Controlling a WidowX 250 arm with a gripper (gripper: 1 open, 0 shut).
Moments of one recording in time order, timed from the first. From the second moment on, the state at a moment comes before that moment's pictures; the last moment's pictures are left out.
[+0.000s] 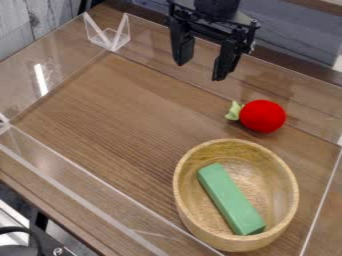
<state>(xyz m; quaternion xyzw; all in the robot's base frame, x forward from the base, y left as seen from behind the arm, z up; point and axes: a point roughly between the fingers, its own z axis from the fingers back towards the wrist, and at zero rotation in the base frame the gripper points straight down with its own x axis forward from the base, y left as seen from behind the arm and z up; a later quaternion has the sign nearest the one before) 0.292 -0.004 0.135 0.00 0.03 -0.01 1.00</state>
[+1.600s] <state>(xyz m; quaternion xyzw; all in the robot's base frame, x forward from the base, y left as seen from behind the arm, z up) 0.217 -0.116 0.086 -0.04 0.04 0.48 0.88</state>
